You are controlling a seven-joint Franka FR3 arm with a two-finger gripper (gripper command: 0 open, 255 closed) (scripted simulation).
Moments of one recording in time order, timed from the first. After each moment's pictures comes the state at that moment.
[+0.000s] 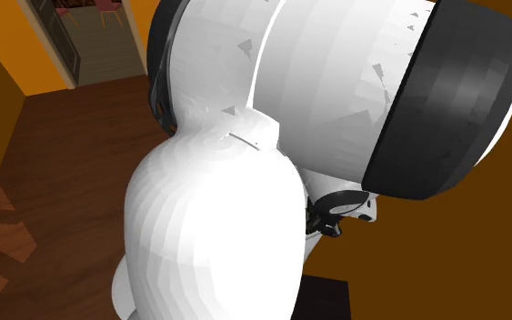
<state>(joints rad) -0.19 0.20 -0.22 -2.58 0.76 2.66 -0.22</state>
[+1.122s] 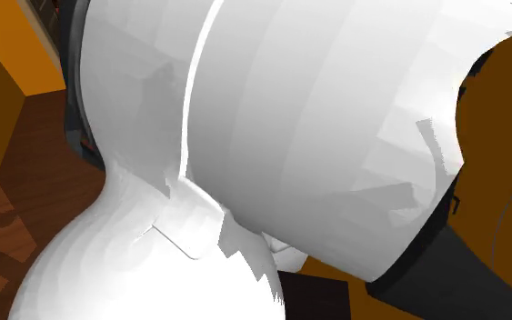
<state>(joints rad) -0.18 0.01 -0.28 -2.62 0.52 2.55 -0.01</state>
